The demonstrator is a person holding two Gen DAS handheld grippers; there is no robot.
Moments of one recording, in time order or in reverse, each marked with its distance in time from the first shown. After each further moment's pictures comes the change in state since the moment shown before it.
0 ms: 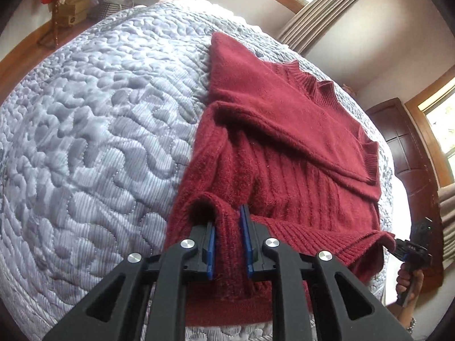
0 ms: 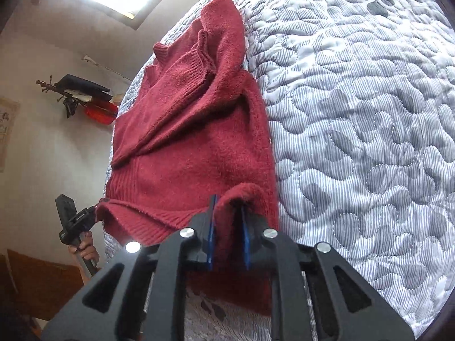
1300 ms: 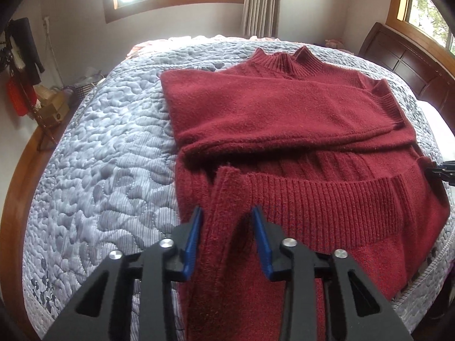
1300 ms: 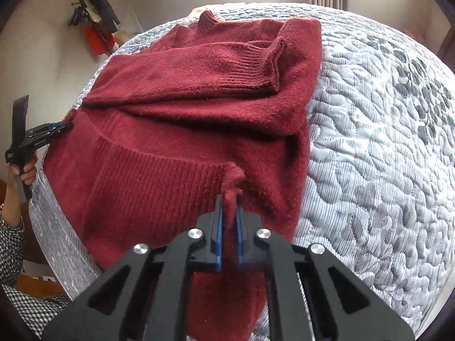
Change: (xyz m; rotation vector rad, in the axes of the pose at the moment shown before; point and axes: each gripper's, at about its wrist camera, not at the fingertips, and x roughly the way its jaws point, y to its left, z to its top) left arm 0.032 -0.058 0.009 0.446 -0.086 0.274; right arm 0.042 0.064 0.000 -0.507 -0.004 -0.301
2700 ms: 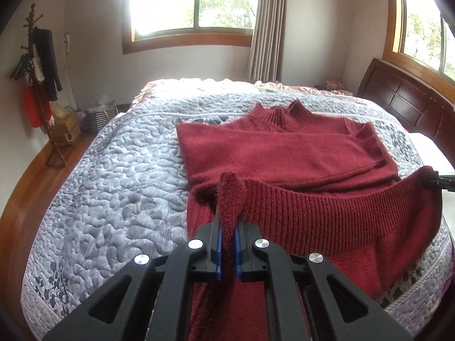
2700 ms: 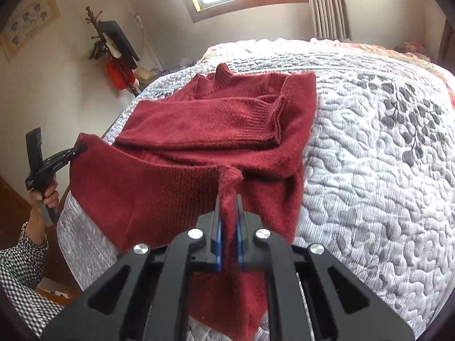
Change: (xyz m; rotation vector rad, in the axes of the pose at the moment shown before) left arm -0.068 -0.008 0.008 -0.041 -0.253 0.020; right arm -0.062 -0.008 0.007 0.029 -0.191 0.104
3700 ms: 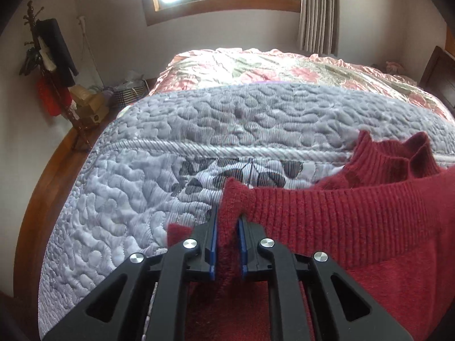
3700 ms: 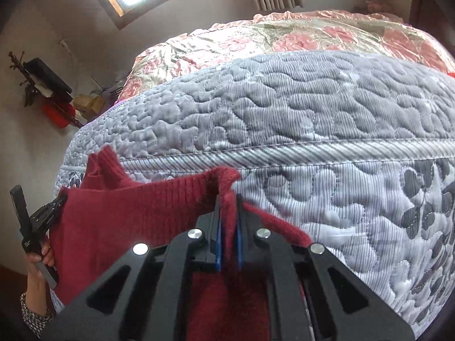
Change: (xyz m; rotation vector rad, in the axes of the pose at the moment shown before) left arm 0.249 0.032 0.113 -0.050 0.236 0.238; right arm 0.185 -0.114 0.182 0.287 0.100 -0.165
